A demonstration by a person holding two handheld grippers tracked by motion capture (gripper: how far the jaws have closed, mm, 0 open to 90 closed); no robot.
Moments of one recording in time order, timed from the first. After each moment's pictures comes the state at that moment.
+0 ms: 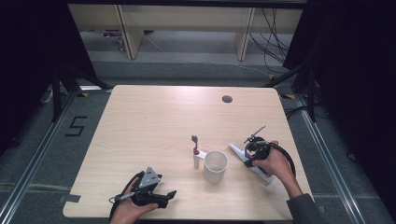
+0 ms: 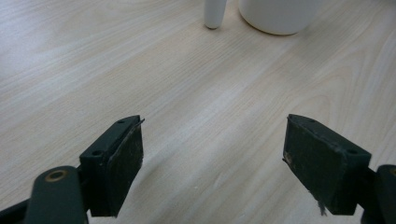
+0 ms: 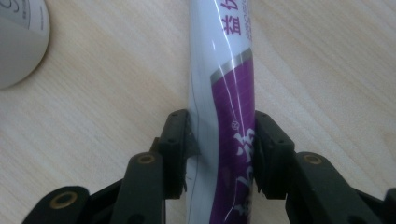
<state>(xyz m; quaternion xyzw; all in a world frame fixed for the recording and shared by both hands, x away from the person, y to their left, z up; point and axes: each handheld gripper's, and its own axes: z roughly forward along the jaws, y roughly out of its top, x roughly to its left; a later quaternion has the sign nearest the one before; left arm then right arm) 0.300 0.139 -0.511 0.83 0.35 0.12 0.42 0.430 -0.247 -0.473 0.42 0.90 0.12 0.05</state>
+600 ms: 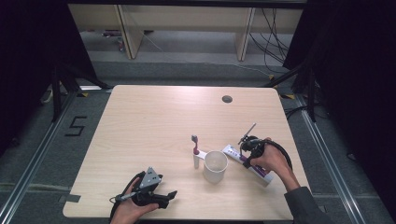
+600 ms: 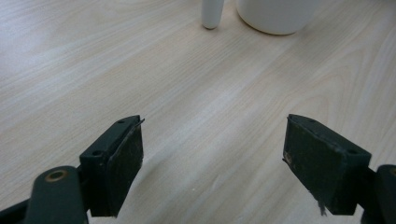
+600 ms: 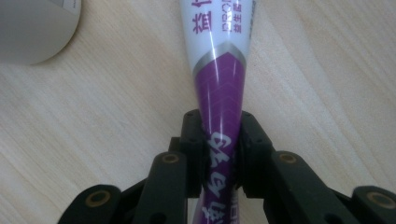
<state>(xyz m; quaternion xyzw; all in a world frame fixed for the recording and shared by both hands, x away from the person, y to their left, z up) 0.301 0.137 -0.511 0.83 0.35 0.12 0.42 0.439 -0.232 -0.471 0.37 0.93 0.08 0.01</state>
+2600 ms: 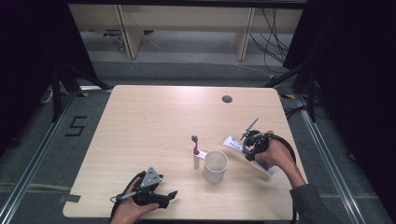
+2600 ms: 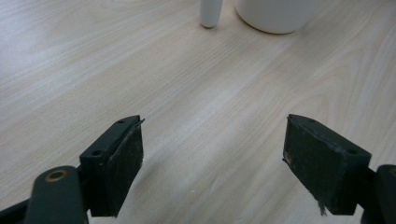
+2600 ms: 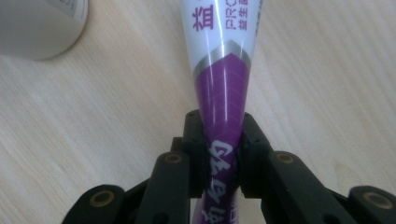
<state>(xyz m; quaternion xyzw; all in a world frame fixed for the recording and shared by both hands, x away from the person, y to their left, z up) 0.301 0.135 -0.512 0.83 0.35 0.12 0.42 0.448 -0.240 -0.448 0.29 0.95 0.09 0.06</state>
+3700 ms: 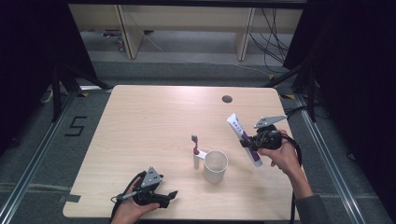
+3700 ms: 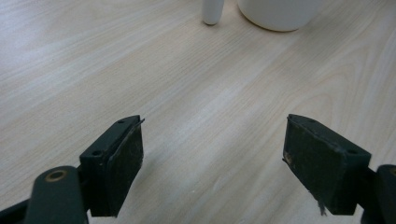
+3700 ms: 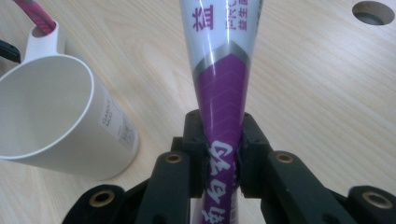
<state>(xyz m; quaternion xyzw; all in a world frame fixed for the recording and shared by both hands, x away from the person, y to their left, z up) 0.303 0.135 -0.514 0.83 0.35 0.12 0.41 0.427 -0.261 -0.418 0.35 0.86 0.36 0.09</state>
